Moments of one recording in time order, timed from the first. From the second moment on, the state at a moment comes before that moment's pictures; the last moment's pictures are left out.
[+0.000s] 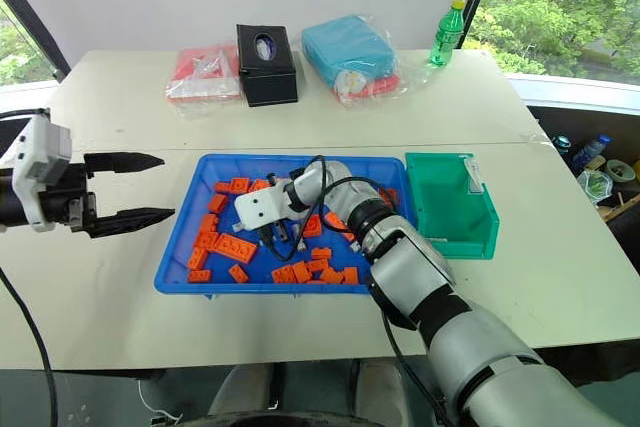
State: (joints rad) left arm -0.21 1.03 0.35 -0.24 -0.64 0.54 -1.23; right arm -1.06 -0.08 0.47 1.08 -0.33 -0.51 1.02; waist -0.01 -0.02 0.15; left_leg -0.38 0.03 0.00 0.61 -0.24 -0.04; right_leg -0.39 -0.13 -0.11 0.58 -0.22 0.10
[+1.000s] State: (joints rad) left arm -0.43 0.89 0.13 -0.06 -0.59 0.50 -1.24; right arm -0.31 -0.53 -0.43 -0.49 0.20 1.21 0.64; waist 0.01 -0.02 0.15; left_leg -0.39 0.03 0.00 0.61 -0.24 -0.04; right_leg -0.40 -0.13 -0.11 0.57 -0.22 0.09
